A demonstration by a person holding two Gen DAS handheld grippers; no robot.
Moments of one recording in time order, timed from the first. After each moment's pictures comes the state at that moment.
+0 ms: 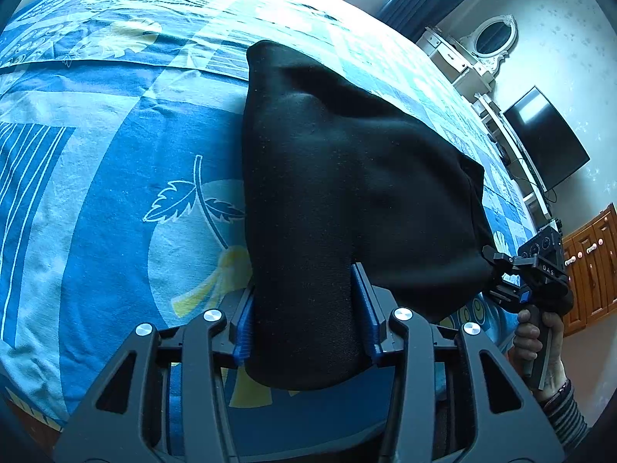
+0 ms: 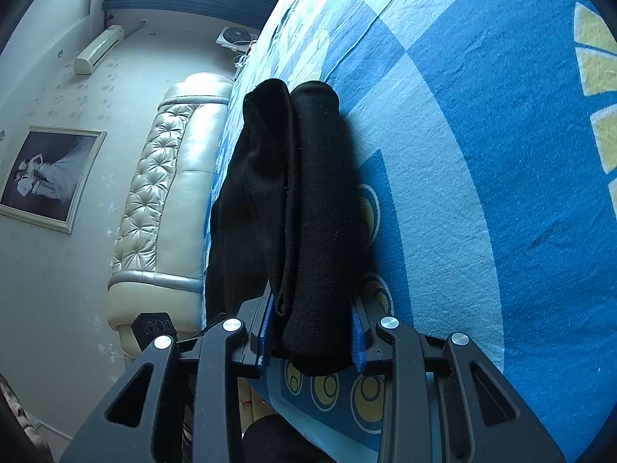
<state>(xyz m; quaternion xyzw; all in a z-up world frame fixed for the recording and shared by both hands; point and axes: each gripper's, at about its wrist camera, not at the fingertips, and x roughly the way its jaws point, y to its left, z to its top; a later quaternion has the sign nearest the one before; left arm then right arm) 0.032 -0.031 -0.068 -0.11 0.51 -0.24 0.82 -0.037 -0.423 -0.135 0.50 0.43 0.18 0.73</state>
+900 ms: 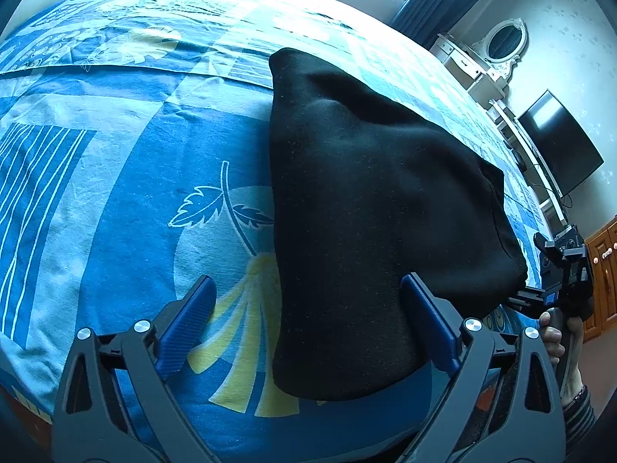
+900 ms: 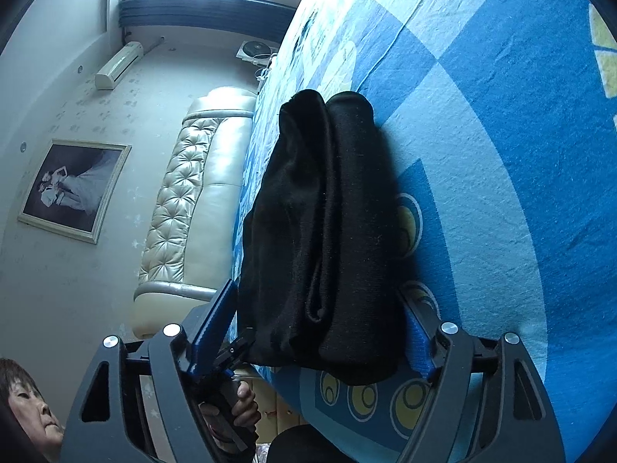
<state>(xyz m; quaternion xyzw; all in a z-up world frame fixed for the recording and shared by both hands) 0.037 -0.021 -0.072 -0.09 0.49 -0.21 0.84 -0.034 -0.419 -0.126 0.54 0.38 0.21 0.72</state>
